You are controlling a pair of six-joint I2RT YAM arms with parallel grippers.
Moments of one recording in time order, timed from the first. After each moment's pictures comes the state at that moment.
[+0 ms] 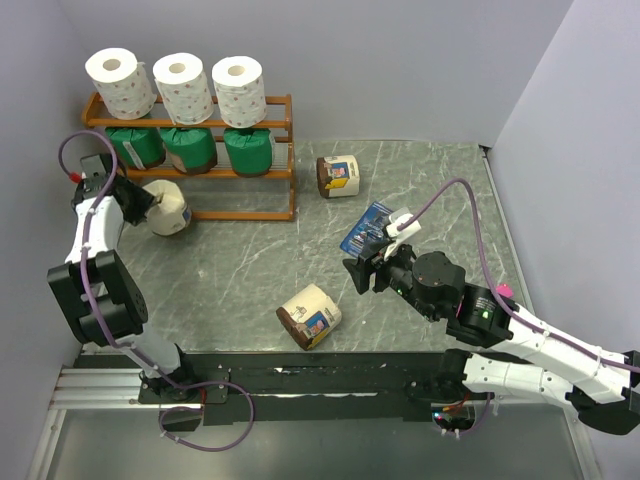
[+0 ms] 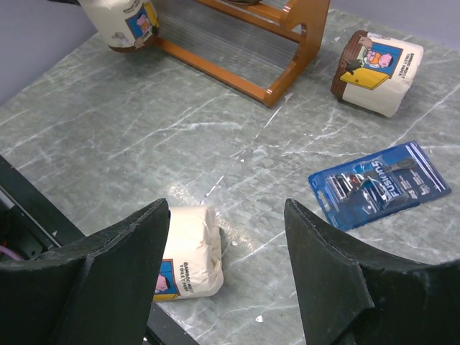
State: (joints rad) left arm 0.37 1.62 1.32 -0.54 0.06 -0.68; right arm 1.09 0.77 0.90 -0.34 0.44 0.19
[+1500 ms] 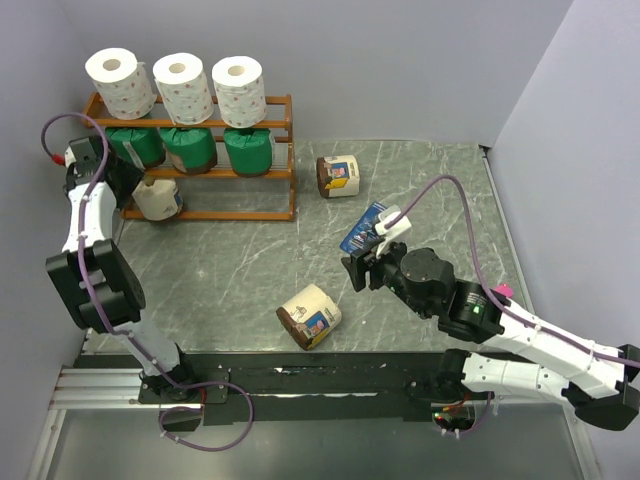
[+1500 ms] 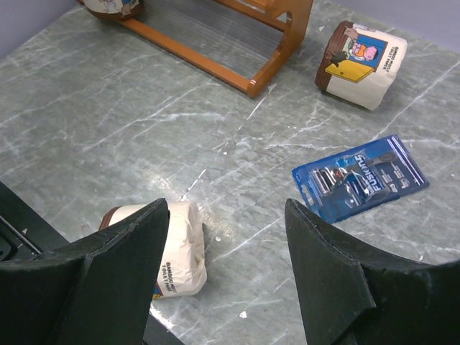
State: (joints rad) left arm 0.38 1.74 1.51 -0.51 -0.04 -0.69; right arm 1.09 0.83 0.92 -0.36 0.48 0.15
